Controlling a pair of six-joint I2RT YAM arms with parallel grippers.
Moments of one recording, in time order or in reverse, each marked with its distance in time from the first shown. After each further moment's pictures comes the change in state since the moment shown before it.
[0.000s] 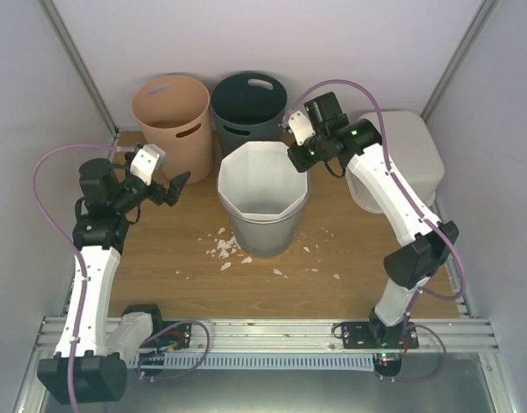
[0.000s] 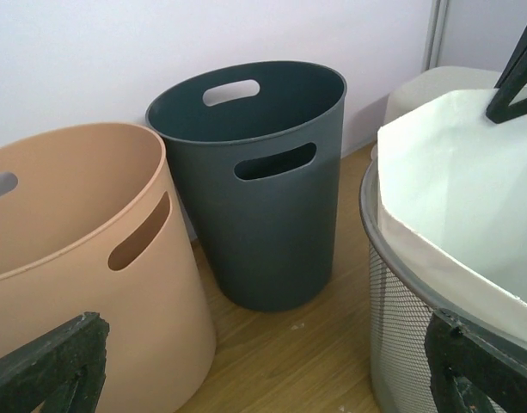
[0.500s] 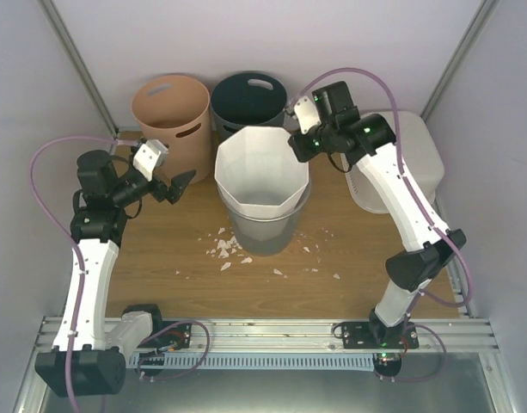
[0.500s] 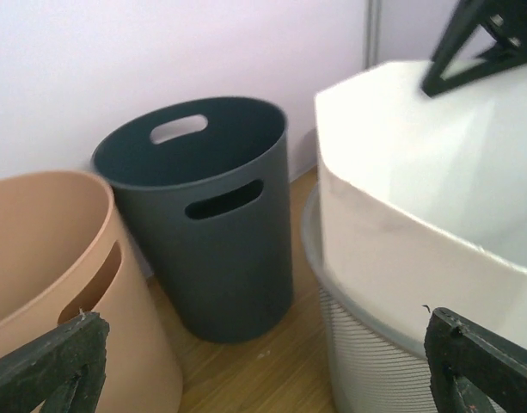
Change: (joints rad) left arm -0.008 0.042 0.061 -0.014 0.117 0.005; right arm 0.008 -0.017 0.101 -0.024 -0.007 0.060
